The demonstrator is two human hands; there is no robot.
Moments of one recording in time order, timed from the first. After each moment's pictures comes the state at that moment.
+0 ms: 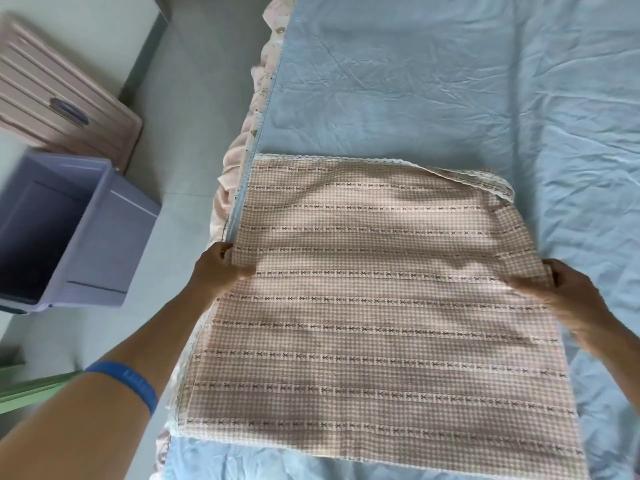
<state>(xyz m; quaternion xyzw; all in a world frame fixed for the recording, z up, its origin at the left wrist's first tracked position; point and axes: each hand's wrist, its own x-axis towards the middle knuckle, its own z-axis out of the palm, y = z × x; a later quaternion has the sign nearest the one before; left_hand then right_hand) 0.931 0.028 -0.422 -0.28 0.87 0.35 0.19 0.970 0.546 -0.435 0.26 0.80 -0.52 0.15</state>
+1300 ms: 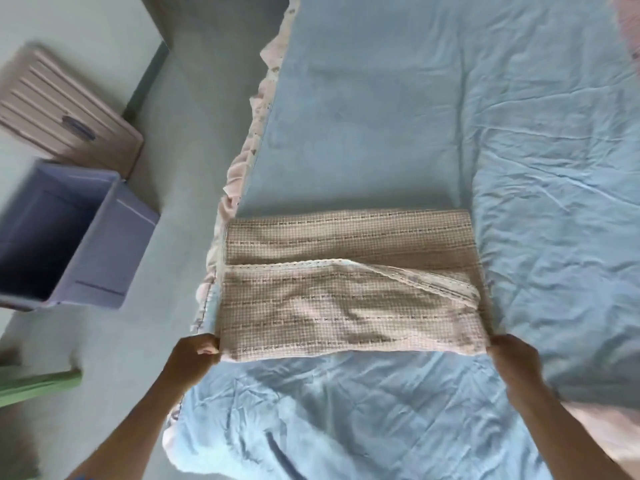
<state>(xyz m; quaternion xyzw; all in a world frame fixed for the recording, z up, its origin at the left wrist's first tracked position) 1.114 0.001 -0.392 -0.26 0.85 0.40 0.22 1.109 0.530 -0.416 0.42 0.80 -0.40 0.14</state>
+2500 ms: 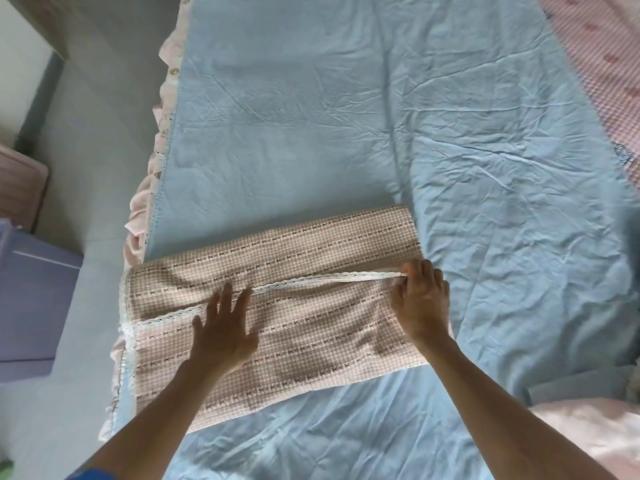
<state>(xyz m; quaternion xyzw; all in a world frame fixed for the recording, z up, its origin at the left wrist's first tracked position) 0.977 0.169 -0.419 0.04 0.95 0.03 0.31 1.004 0.497 -0.451 0.17 0.96 -0.20 -0.08</state>
